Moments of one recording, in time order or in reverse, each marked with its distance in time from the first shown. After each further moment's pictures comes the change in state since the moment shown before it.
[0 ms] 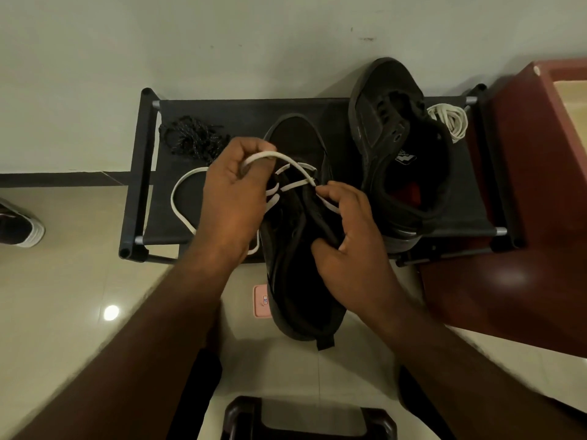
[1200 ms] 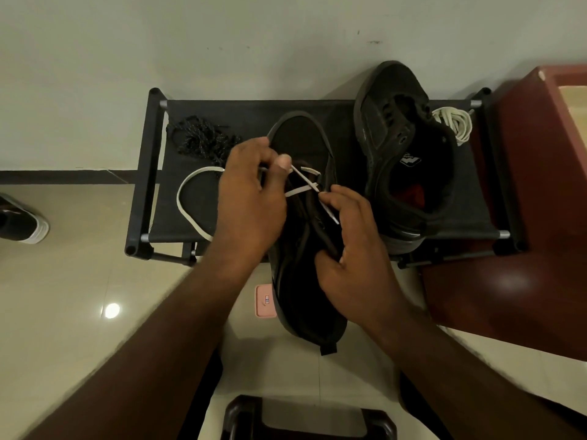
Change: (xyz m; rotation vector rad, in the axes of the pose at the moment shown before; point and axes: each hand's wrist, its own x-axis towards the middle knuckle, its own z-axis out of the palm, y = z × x) left_hand 0.002 -0.014 0.005 0.375 0.094 0.207; right_hand -0.008 0.005 0.002 -0.128 -0.004 -0.087
